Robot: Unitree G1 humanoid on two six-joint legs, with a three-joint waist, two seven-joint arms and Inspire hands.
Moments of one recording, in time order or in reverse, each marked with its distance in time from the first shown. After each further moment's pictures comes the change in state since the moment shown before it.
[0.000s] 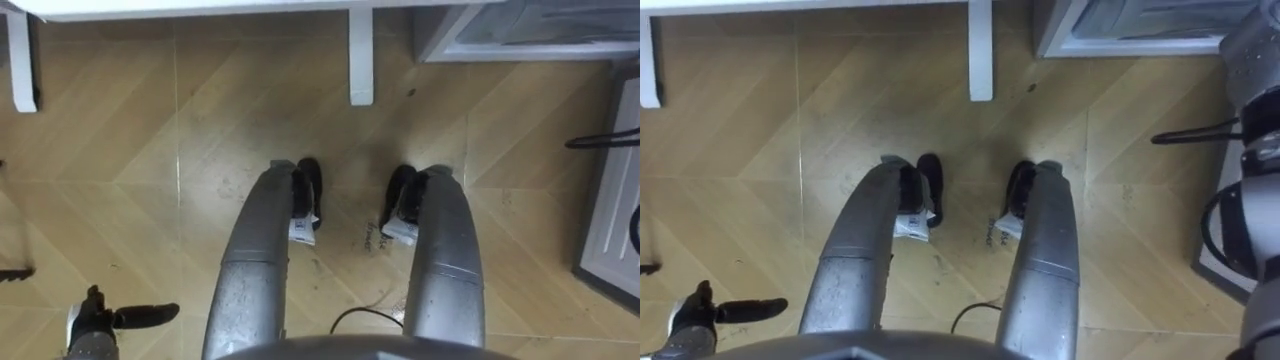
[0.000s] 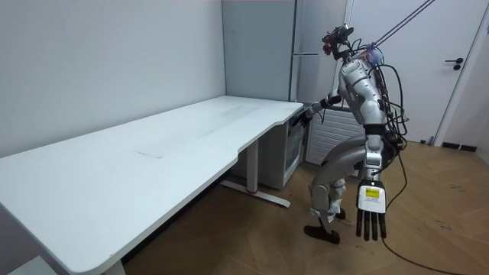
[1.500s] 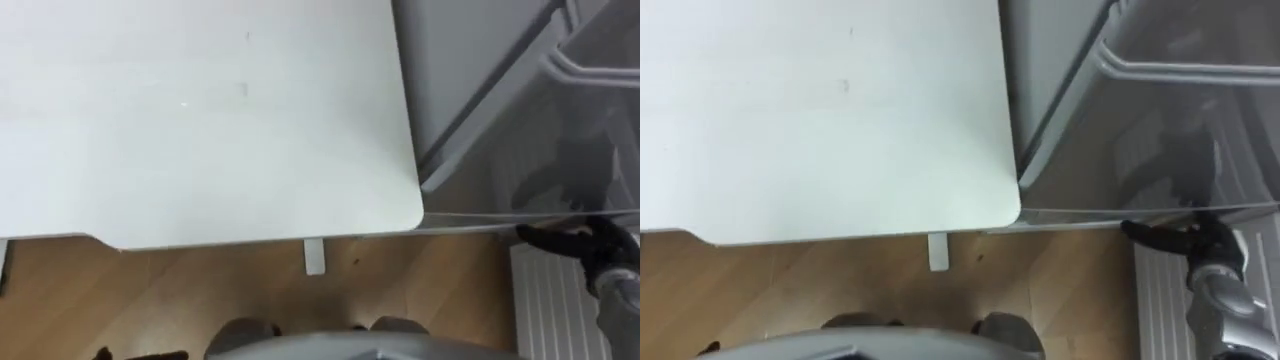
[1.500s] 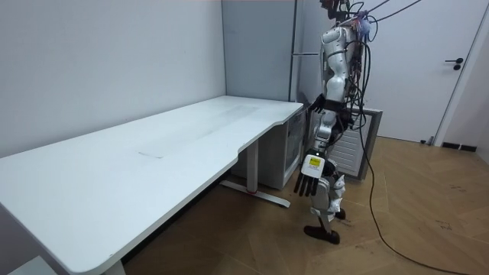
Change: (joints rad) left arm 0.131 -0.124 0.341 0.034 0.132 0.012 -0.106; right arm 0.963 0.228 -0.428 -0.320 -0.530 0.004 0.494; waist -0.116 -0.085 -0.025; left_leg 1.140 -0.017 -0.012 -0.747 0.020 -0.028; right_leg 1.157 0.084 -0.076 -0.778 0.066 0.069
